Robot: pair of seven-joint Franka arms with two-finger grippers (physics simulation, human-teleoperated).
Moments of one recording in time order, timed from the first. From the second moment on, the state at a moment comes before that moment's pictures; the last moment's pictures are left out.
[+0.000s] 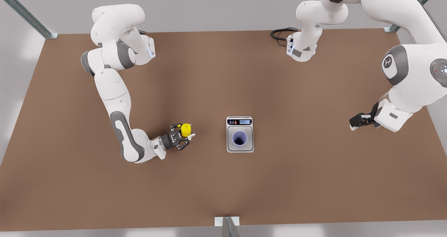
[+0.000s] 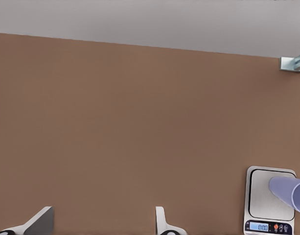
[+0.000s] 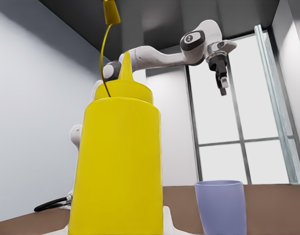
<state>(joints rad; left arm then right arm) -0.12 0.28 0.12 -1.32 -0.05 1.67 -0.09 0.09 1.10 0.09 -1.41 1.48 1.30 -2.42</state>
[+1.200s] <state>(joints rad) -0.12 0.28 0.12 -1.32 -0.05 1.67 -0.09 0.06 1.09 0.09 -1.42 1.47 1.29 -2.38</state>
